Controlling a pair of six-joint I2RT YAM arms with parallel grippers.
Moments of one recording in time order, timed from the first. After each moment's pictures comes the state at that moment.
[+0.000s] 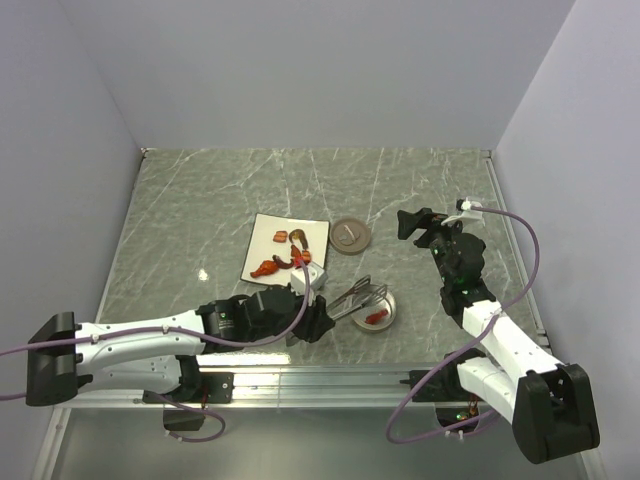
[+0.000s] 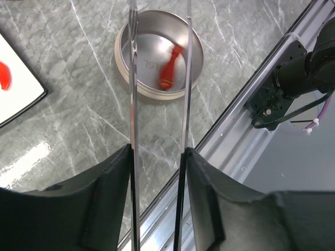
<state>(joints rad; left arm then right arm) -1.24 1.04 0.63 -0.07 -0.18 -0.51 0.21 0.96 0.40 0.54 0.04 0.41</state>
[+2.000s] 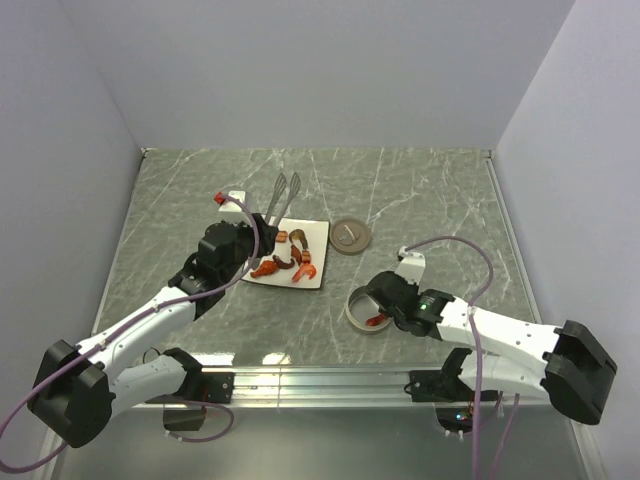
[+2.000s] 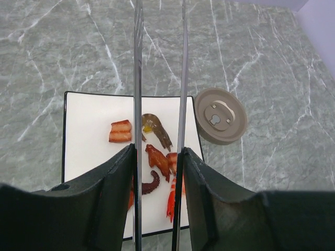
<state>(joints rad) -0.57 1.04 0.61 0.20 -0.18 -0.38 0.91 1.04 0.51 -0.51 0.61 0.94</state>
